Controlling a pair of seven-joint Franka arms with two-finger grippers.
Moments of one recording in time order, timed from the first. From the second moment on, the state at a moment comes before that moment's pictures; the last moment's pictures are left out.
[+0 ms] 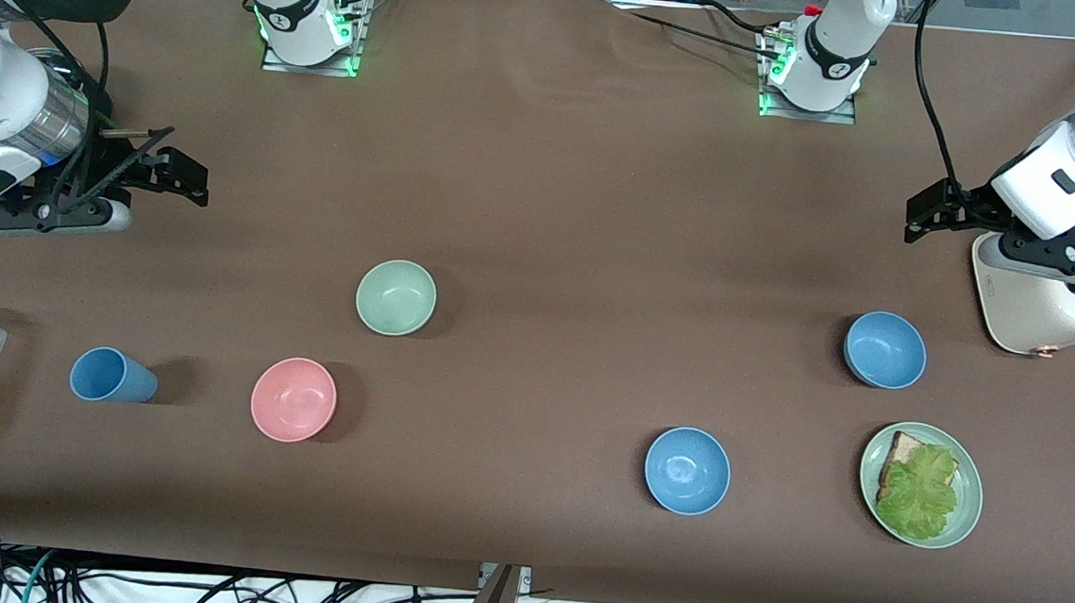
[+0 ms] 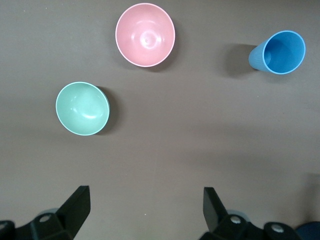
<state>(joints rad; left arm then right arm) 0.00 0.02 -0.09 -1.64 0.00 1.62 0.02 0.12 0.12 0.02 -1.58 0.03 1.62 0.02</state>
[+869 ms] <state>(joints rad) 0.00 0.03 -0.09 -1.64 0.00 1.62 0.02 0.12 0.12 0.02 -1.58 0.03 1.62 0.02</state>
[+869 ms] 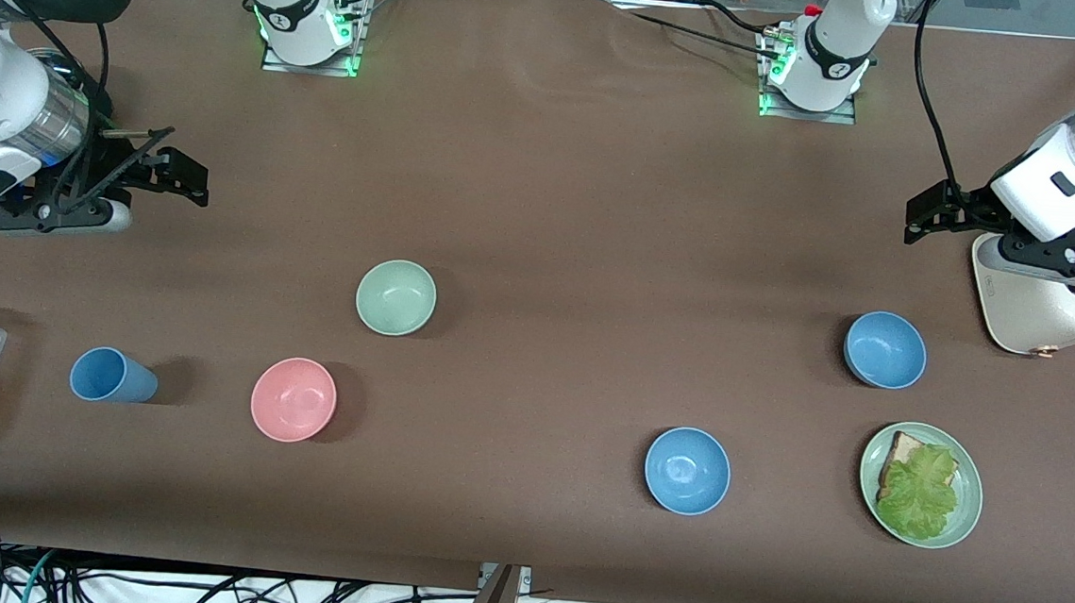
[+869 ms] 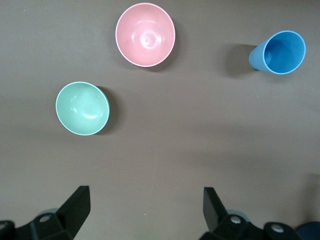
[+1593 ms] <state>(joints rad) 0.00 0.04 -0.09 -1.63 0.00 1.62 0.02 0.12 0.15 0.02 -1.58 0.03 1.62 0.01</state>
